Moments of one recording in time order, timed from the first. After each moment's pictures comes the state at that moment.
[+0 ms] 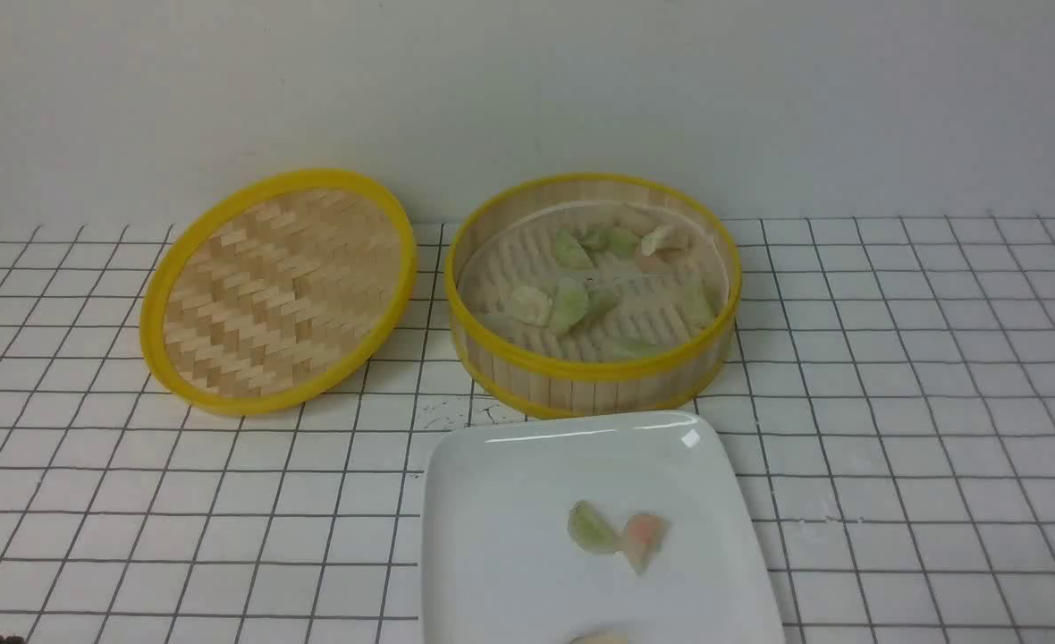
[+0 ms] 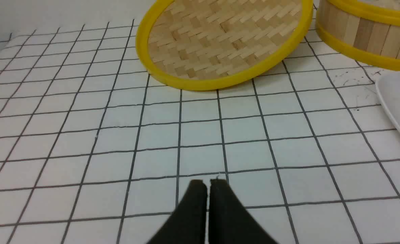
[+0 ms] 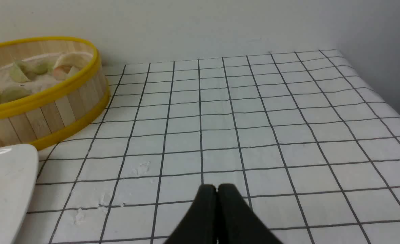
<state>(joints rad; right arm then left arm) -0.05 -0.02 0.02 -0.04 0.40 0.14 -0.04 -0.01 0.03 0.01 0.38 0.01</state>
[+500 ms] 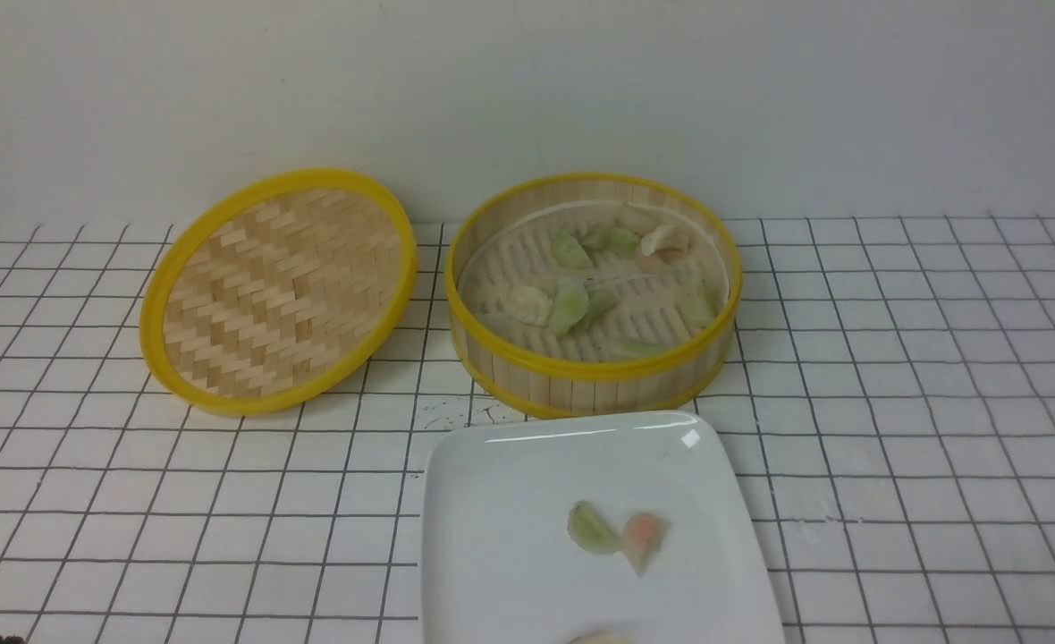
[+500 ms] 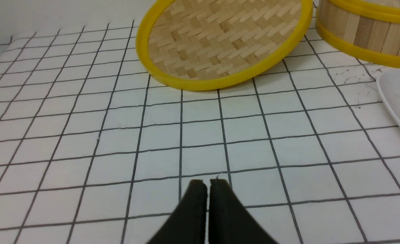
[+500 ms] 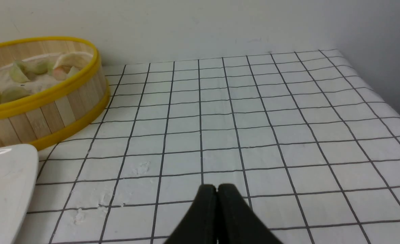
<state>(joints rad) -0.05 -0.02 0.02 -0.04 0.40 0.14 -0.04 -0.01 0.03 0.02 0.38 0.03</state>
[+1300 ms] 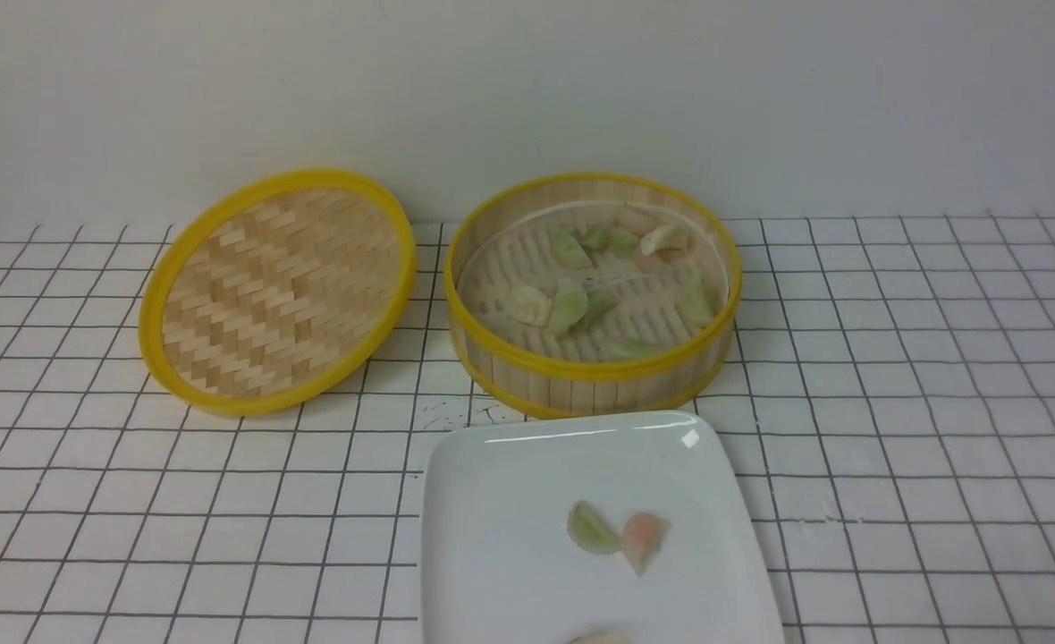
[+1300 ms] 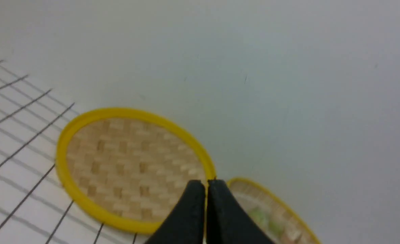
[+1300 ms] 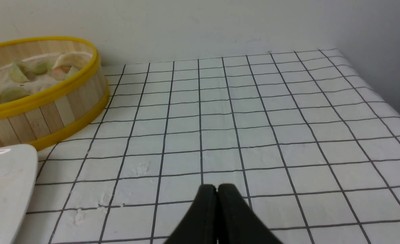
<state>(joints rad) -0.05 -0.02 0.02 -0.04 0.40 0.14 -0.04 -0.01 0.03 -0.47 -0.08 -0.24</state>
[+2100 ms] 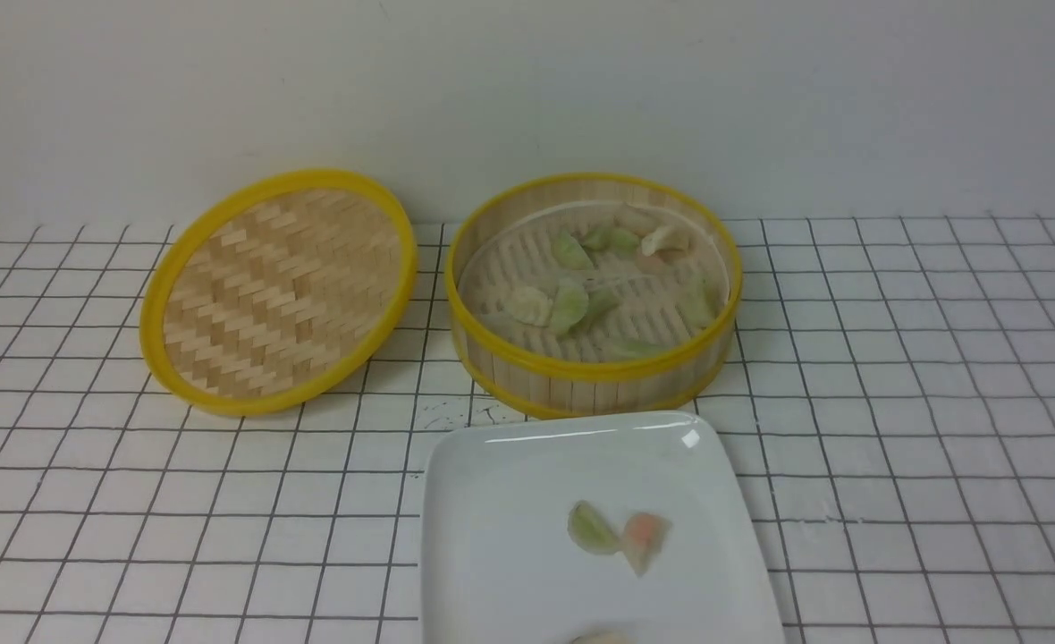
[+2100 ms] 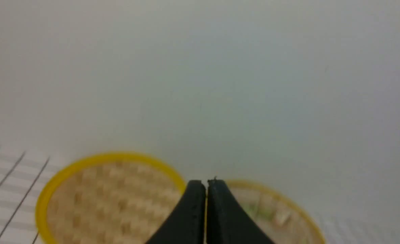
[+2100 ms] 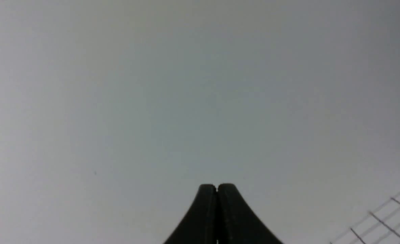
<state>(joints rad) -0.05 -0.02 0.03 0.42 -0.24 0.32 -0.04 0.58 -0.77 -0.27 0.46 -0.15</state>
